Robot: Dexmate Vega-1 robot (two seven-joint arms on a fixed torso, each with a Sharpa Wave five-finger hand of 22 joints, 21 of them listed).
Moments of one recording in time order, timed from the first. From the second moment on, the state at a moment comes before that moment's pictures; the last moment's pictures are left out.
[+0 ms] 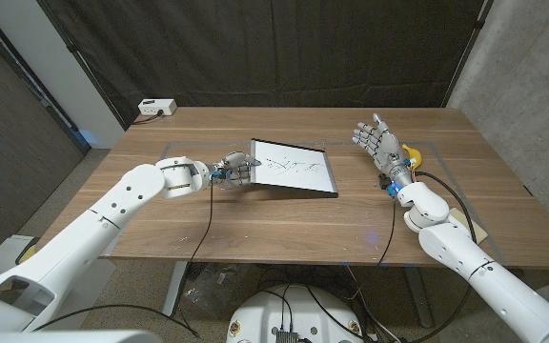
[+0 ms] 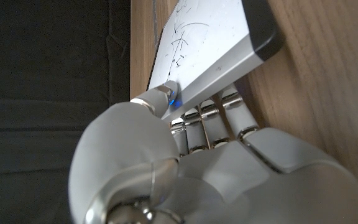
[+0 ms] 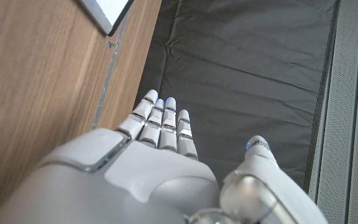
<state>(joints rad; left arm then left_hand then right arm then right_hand) 0.86 0.71 0.33 -1.86 -1.40 0.63 0.45 1.09 0.17 0.70 -0.14 0.22 0.62 0.16 0.27 0.20 0.76 0.04 0.26 0.20 0.77 0.01 0.23 0.18 0.75 0.07 0.51 0.17 -1.03 -0.58 -0.33 -1.58 0.64 0.33 -0.03 0.16 0.02 0.29 -0.08 0.18 0.25 0.09 0.21 0.18 0.34 0.12 0.24 0.19 0.24 0.09 0.20 0.18 0.25 -0.01 0.33 0.18</state>
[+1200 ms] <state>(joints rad) 0.93 0.70 0.30 -1.91 -1.43 0.54 0.53 1.09 0.17 0.73 -0.12 0.22 0.65 0.16 0.28 0.20 0.81 0.04 0.26 0.19 0.84 -0.02 0.24 0.18 0.80 0.05 0.51 0.17 -1.17 -0.63 -0.21 -1.65 0.41 0.44 -0.25 0.26 0.03 0.32 -0.14 0.18 0.31 0.06 0.21 0.19 0.38 0.09 0.25 0.19 0.32 0.03 0.20 0.18 0.35 -0.02 0.33 0.18</state>
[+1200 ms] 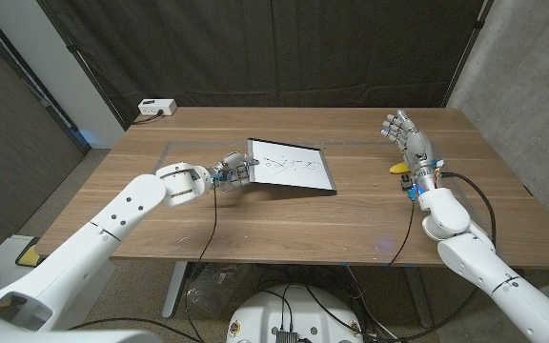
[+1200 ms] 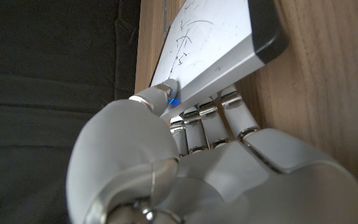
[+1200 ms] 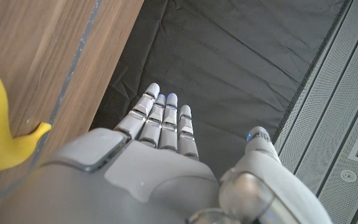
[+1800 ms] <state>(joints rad) 0.94 0.73 0.29 -1.92 -1.46 0.53 0.53 1.08 0.17 0.75 -0.12 0.22 0.67 0.15 0.27 0.20 0.83 0.04 0.25 0.19 0.86 -0.02 0.24 0.18 0.82 0.03 0.51 0.16 -1.30 -0.66 -0.09 -1.70 0.33 0.48 -0.32 0.39 0.03 0.34 -0.18 0.19 0.37 0.00 0.22 0.19 0.41 0.00 0.23 0.18 0.36 0.01 0.20 0.18 0.39 -0.04 0.32 0.18</state>
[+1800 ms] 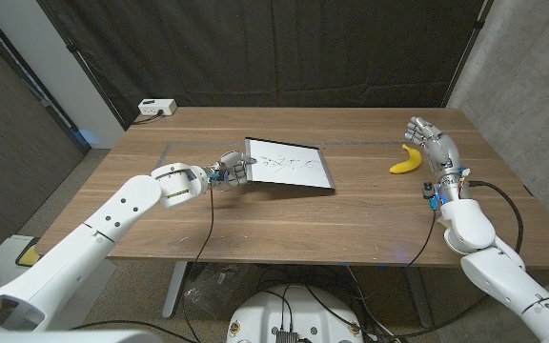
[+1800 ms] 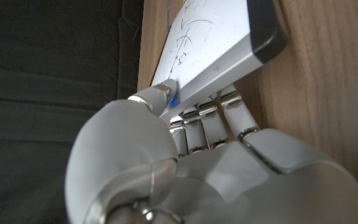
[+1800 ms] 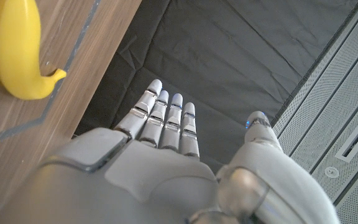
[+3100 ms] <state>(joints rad) 0.91 0.73 0.30 -1.92 -1.50 0.55 0.56 1.07 0.15 0.77 -0.12 0.22 0.68 0.15 0.26 0.20 0.85 0.03 0.24 0.19 0.89 -0.04 0.22 0.18 0.85 0.02 0.51 0.16 -1.57 -0.64 0.19 -1.76 0.11 0.54 -0.34 0.52 0.02 0.37 -0.18 0.19 0.41 -0.03 0.21 0.19 0.46 -0.03 0.23 0.18 0.40 -0.03 0.20 0.17 0.44 -0.04 0.30 0.18</state>
